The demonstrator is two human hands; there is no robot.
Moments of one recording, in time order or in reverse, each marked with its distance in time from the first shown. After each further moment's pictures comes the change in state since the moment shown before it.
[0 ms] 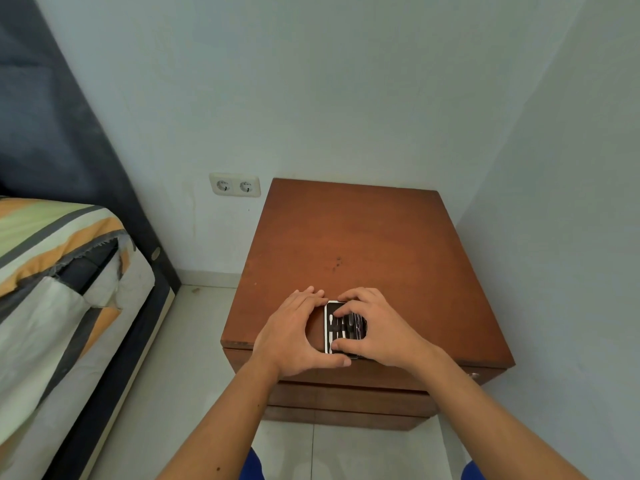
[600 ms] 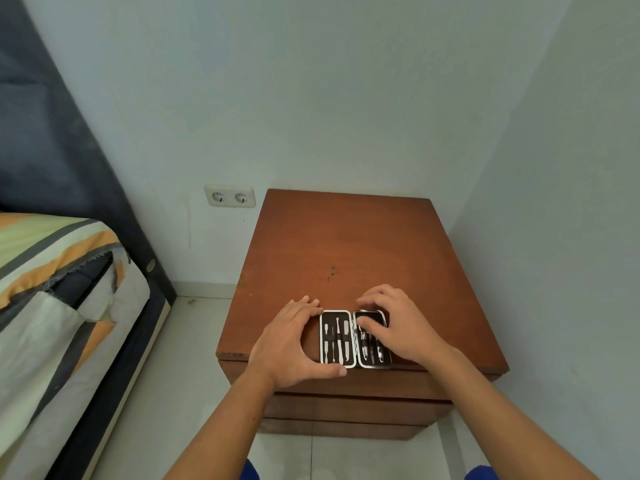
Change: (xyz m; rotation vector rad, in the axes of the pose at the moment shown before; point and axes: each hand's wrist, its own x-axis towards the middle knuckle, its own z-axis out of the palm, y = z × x) left_hand 0.003 -0.008 0.007 -0.001 0.026 0.017; right_hand -0.006 0.026 -0.029 -0.010 0.113 0.109
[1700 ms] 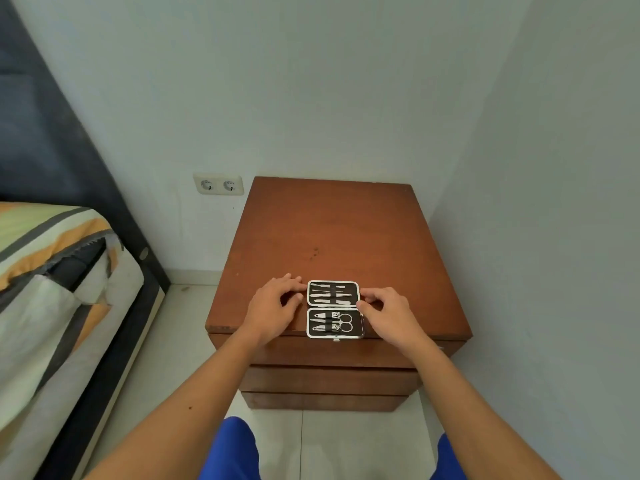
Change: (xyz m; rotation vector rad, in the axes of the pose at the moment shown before) left_hand 0.017 0.005 0.002 -0.151 0.063 -0.148; right_hand -0.042 0.006 0.010 0.244 0.104 0.436
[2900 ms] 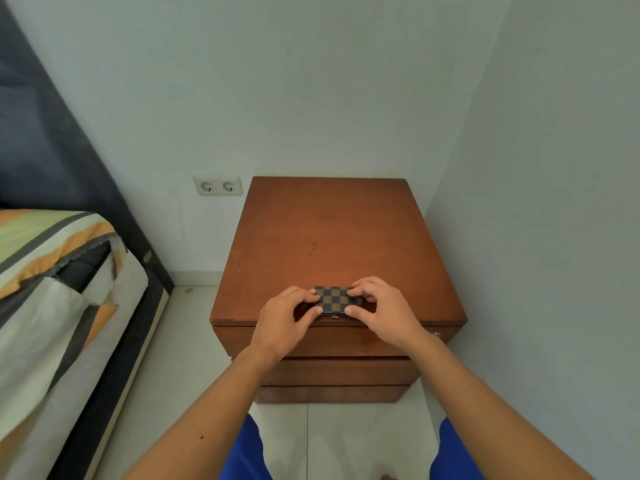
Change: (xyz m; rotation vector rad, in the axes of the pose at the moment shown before) left_hand -0.040 0.016 0.016 0.020 0.118 0.230; right_hand -0.018 -0.005 -0.006 -0.091 -0.031 -0.344
